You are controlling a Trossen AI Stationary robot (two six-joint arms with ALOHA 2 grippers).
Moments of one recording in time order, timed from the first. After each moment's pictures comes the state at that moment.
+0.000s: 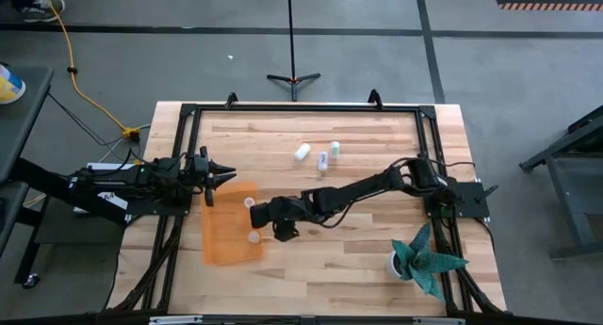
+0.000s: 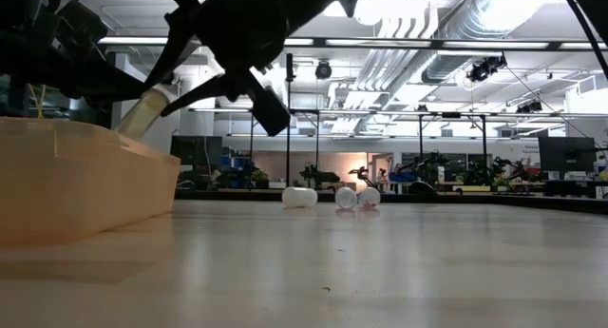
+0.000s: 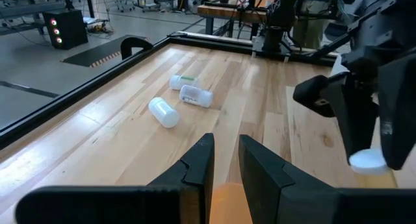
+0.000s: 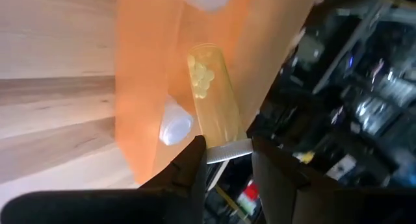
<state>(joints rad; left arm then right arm) -0.03 0.01 0.11 -0.29 -0.28 -0.11 0.19 2.20 1.70 -0.08 0.28 -1.85</state>
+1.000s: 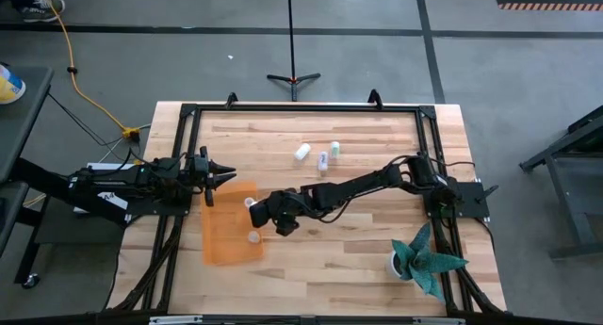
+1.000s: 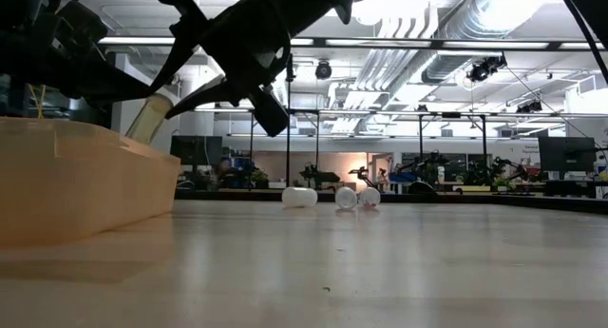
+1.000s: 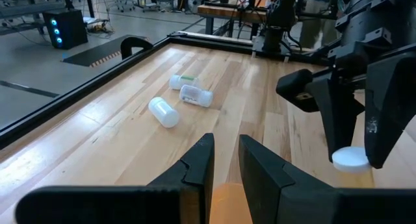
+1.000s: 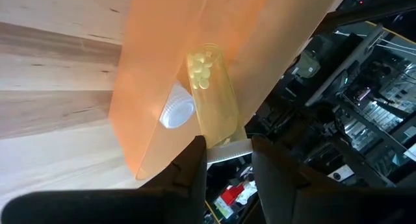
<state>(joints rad) -0.03 0.01 0.11 -0.29 -0.28 -0.11 0.17 2.20 1.69 -0.07 0.26 -2.00</state>
